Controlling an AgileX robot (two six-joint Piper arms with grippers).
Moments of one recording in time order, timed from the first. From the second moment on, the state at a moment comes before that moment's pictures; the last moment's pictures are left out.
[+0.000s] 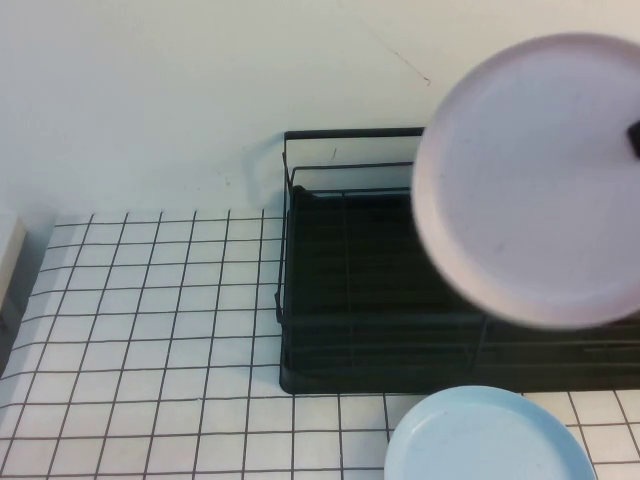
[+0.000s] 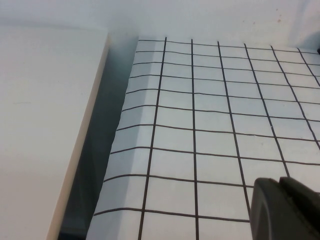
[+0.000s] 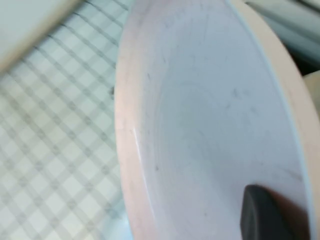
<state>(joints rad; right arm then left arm) -0.01 1.40 -1.51 0.72 1.29 -0.82 0.10 -0.01 0.02 -0.16 0.37 0.01</state>
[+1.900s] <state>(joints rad) -0.01 1.46 -0.95 0.62 1.24 -1.00 0.10 -0.01 0.02 -0.16 0.37 0.01</state>
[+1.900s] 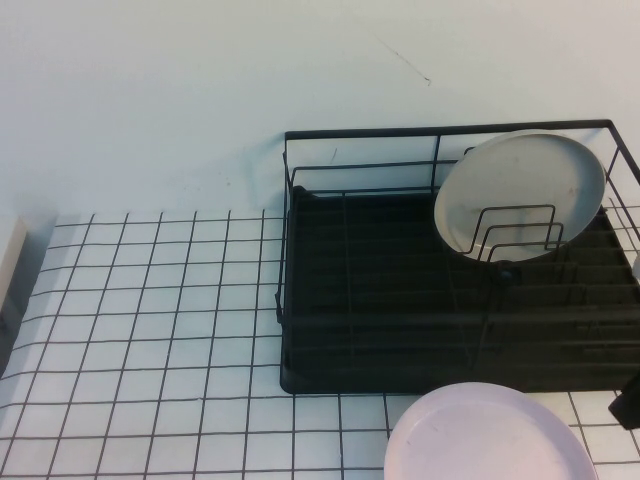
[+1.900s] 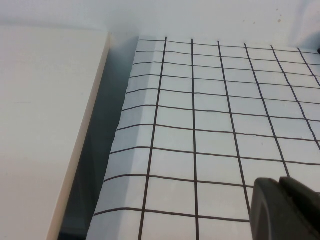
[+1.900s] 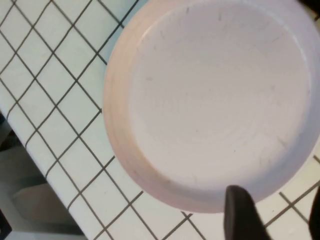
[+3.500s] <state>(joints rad) -0.01 0.13 -0.16 0.18 0.25 -0.44 0.10 -0.01 0.02 -0.16 0.37 0.01</state>
